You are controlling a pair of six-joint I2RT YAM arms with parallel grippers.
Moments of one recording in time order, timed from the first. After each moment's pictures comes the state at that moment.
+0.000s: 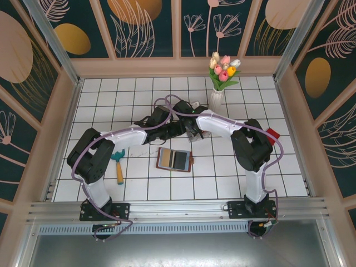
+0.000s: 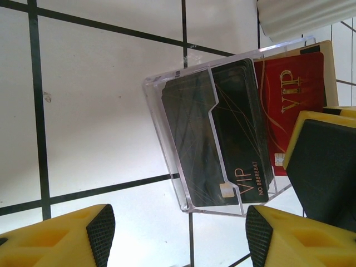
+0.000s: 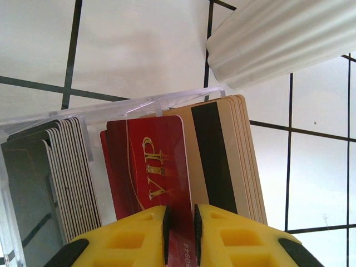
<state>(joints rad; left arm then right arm) -0.65 1.79 1.05 -0.06 0.23 -0.87 0.73 1.96 1.43 -0.77 0.62 0.38</state>
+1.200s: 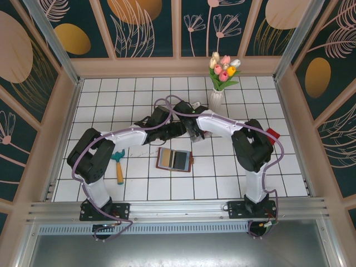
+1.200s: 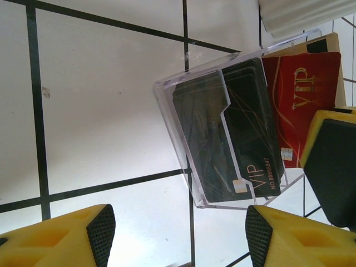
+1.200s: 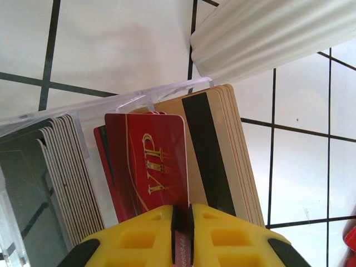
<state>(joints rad) -0.65 1.80 1.04 -0.06 0.24 -0.87 0.73 1.95 1.43 -0.79 0.66 0.38</state>
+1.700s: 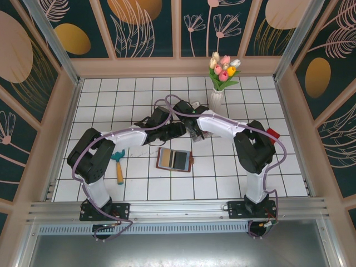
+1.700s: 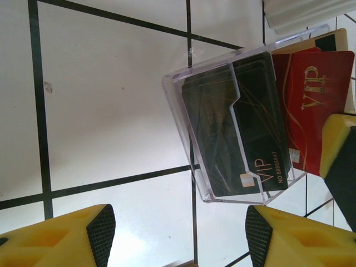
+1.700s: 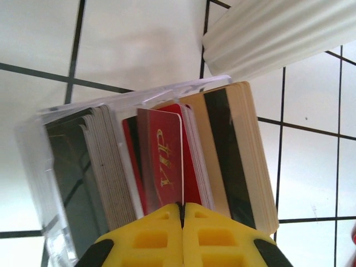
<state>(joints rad) -0.65 1.80 1.04 -0.06 0.24 -0.87 0.74 1.91 1.43 -0.81 0.61 0.38</state>
